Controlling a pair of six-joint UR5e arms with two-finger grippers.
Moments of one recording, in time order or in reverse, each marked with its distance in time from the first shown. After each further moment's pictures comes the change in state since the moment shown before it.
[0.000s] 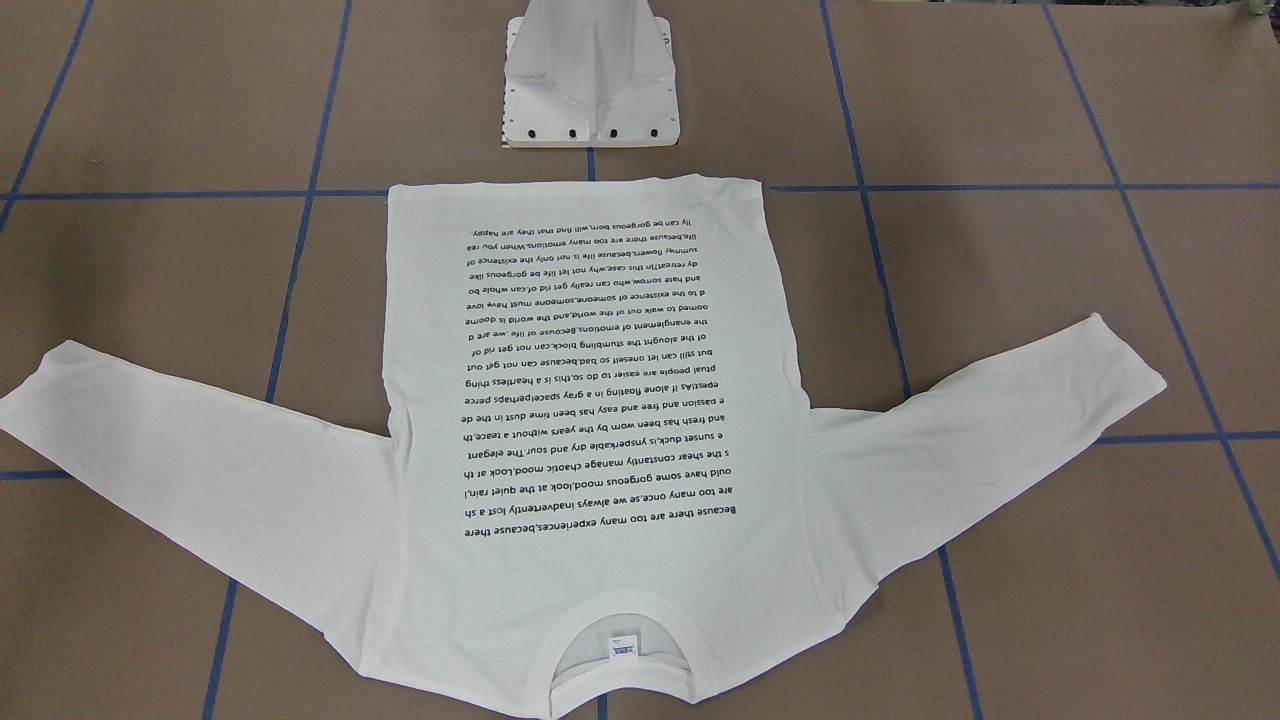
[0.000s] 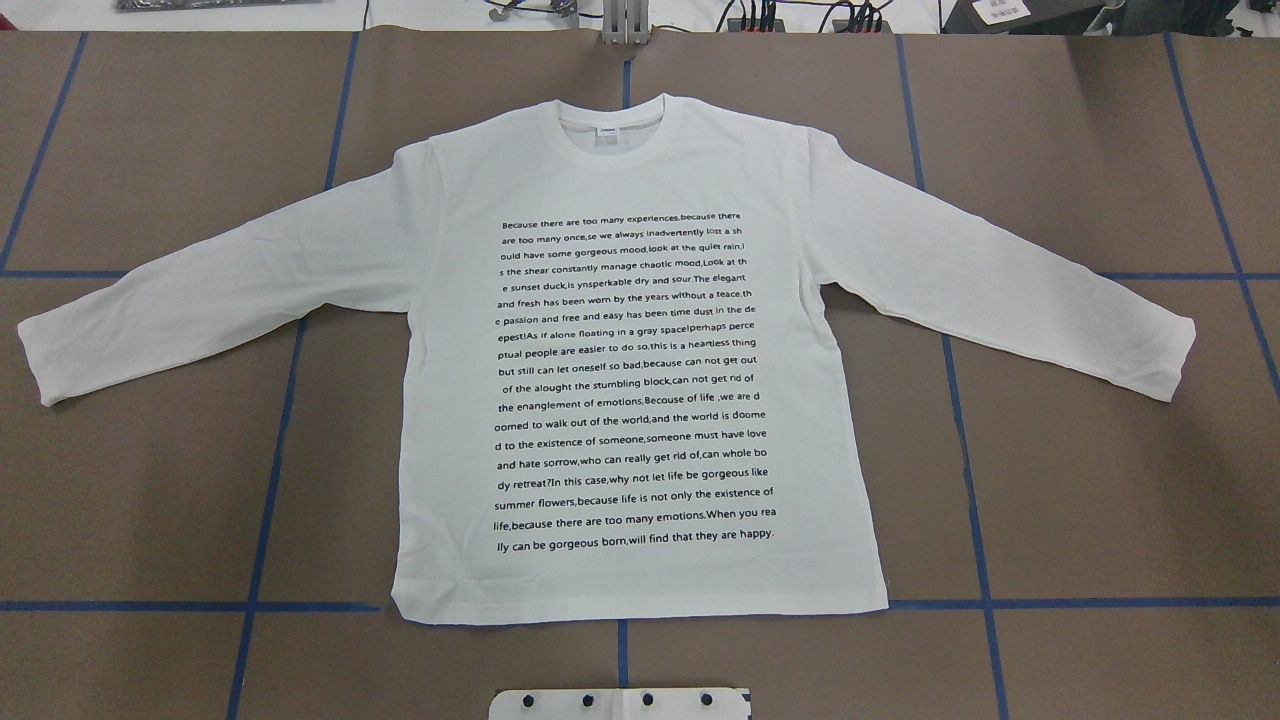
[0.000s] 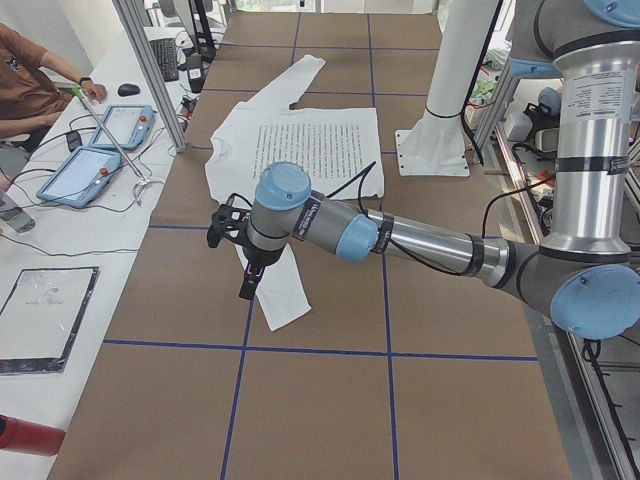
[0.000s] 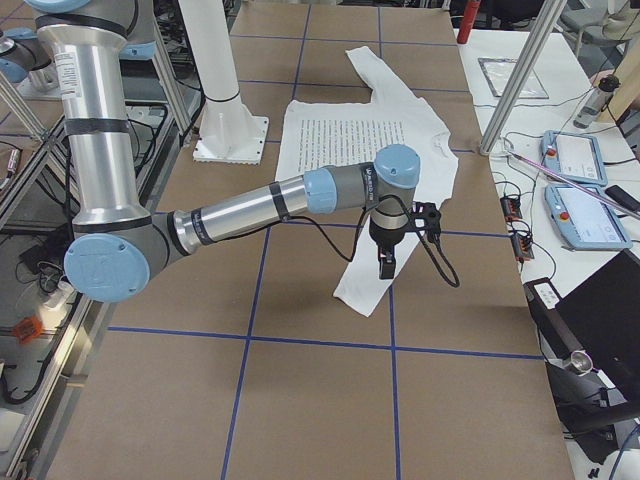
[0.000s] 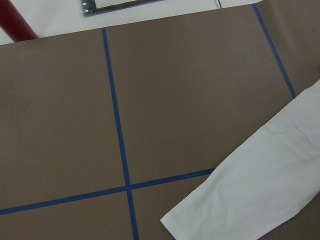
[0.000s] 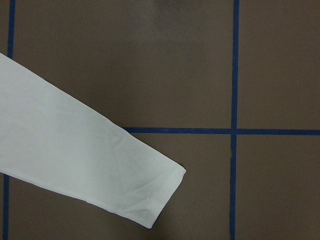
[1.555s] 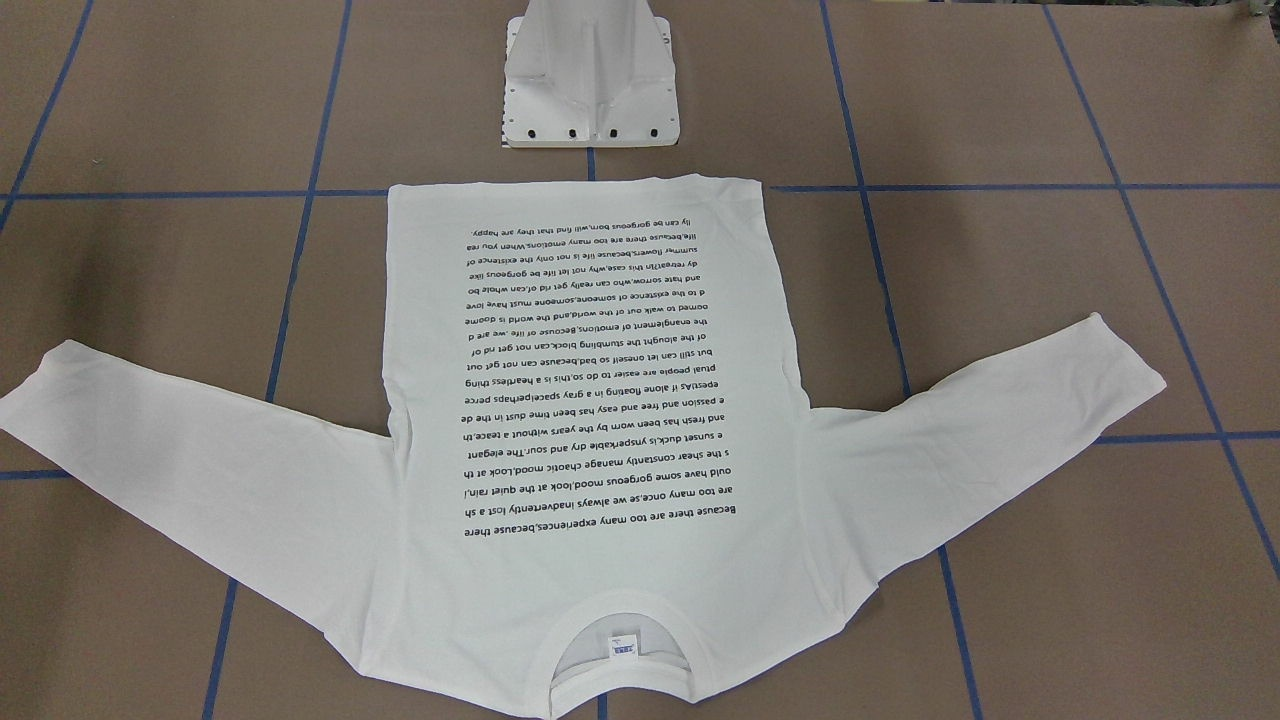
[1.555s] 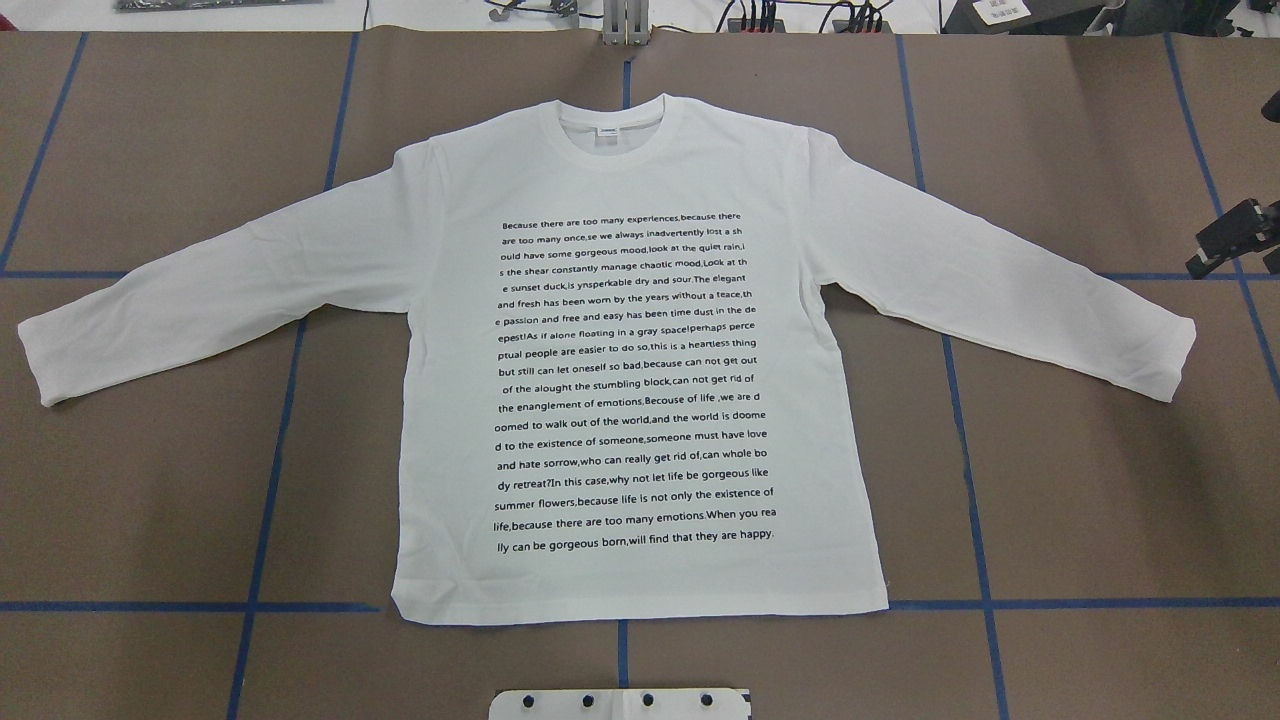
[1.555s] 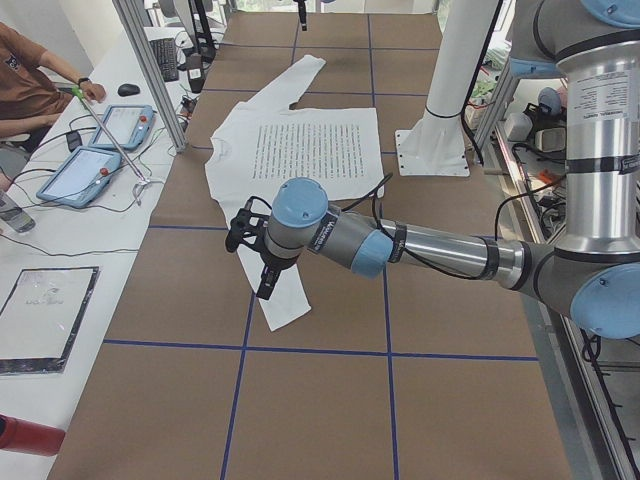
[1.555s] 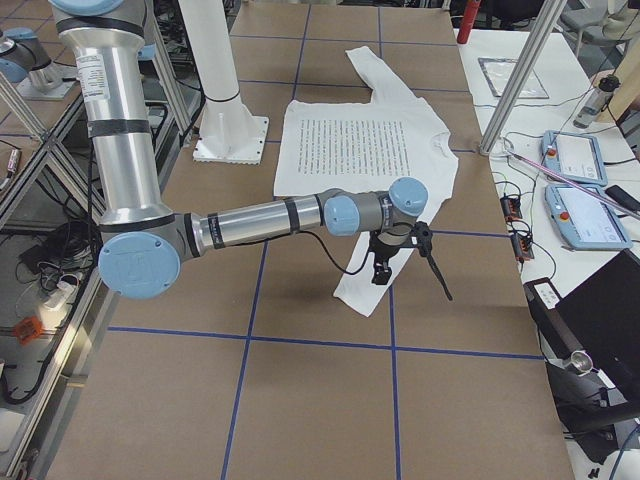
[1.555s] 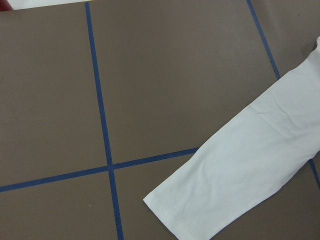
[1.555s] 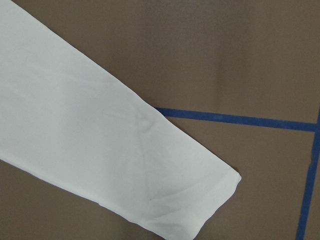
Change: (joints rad) left arm 0.021 0.077 -0.030 -0.107 -0.119 -0.004; right arm -0.201 -0.021 -0.214 0.316 0.057 0.083
